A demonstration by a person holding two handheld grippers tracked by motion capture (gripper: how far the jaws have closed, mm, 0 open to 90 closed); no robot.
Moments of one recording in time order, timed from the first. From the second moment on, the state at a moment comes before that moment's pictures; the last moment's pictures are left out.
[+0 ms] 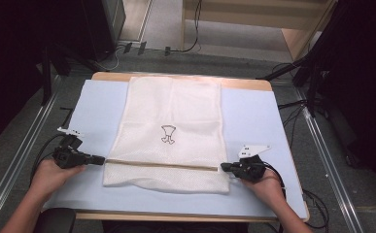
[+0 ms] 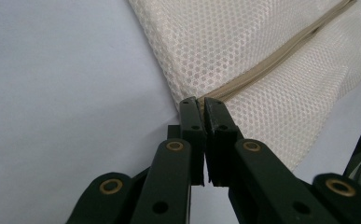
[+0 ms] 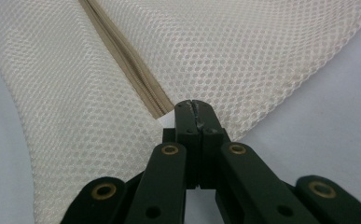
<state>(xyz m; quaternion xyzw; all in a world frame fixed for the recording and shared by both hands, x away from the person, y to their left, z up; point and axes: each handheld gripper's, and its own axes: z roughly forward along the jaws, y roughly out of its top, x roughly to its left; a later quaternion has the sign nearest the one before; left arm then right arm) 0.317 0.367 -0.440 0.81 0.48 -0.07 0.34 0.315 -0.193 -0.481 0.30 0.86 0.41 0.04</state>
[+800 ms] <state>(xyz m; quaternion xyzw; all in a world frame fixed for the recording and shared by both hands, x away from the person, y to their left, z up) 0.338 0.356 -0.420 0.77 0.48 0.06 0.41 0.336 -0.221 -0.463 0.37 0.83 0.42 0.08</state>
